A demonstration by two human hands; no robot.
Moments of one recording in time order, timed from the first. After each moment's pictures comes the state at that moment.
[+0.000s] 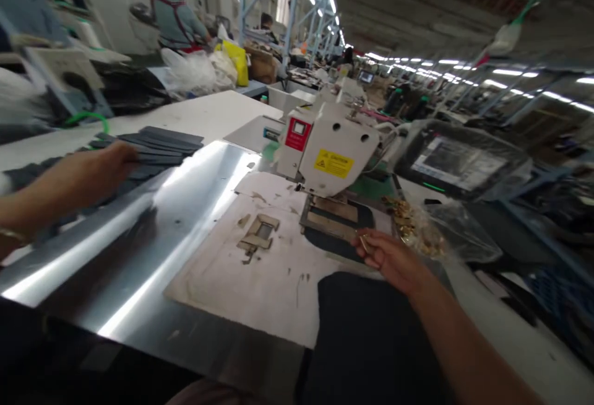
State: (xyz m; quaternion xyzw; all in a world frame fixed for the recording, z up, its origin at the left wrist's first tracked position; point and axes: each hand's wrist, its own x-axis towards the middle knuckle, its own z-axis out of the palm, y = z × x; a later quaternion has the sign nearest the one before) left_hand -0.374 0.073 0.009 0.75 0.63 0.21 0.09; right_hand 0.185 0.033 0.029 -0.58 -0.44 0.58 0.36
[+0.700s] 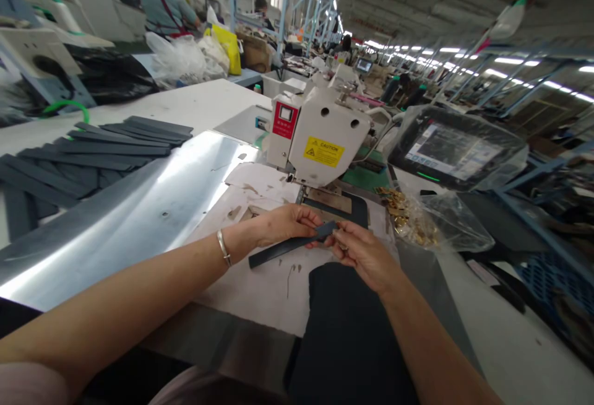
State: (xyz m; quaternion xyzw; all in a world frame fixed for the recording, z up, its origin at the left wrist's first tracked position) left_hand -0.054 0.069 -0.006 0.53 0.28 0.27 0.76; right_hand 0.143 0.018 0.026 -0.52 -0.47 0.63 0.35
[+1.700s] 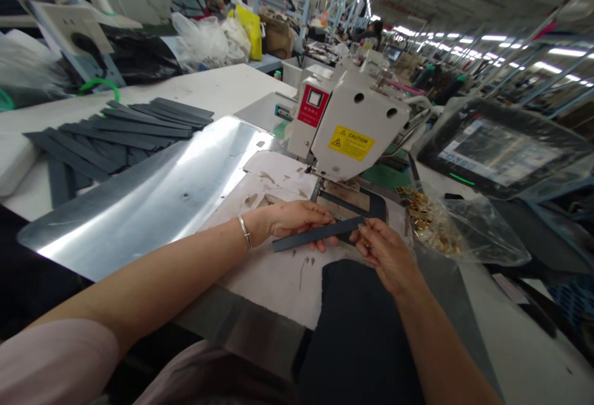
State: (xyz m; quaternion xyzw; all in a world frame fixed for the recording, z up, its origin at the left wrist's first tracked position) left_hand -0.061 0.070 -0.013 0.45 0.26 0.20 0.83; right_hand 0.154 0.023 0.006 -0.53 -0.49 0.56 0.41
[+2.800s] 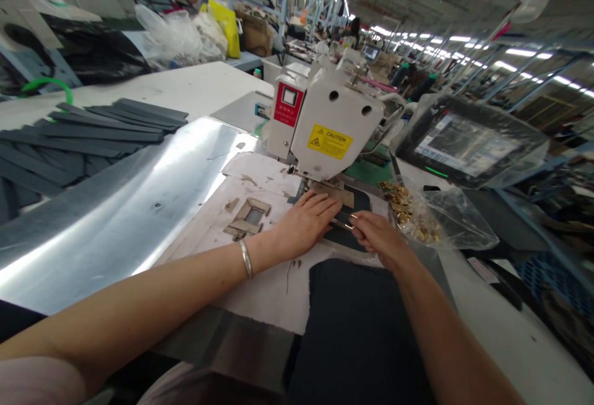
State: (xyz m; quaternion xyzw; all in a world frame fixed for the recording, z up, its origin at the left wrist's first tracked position) left_hand -0.022 0.063 -0.026 0.89 0.35 0.27 0.02; right_hand 0.173 0.053 0.017 -0.67 -0.54 0.44 0.24
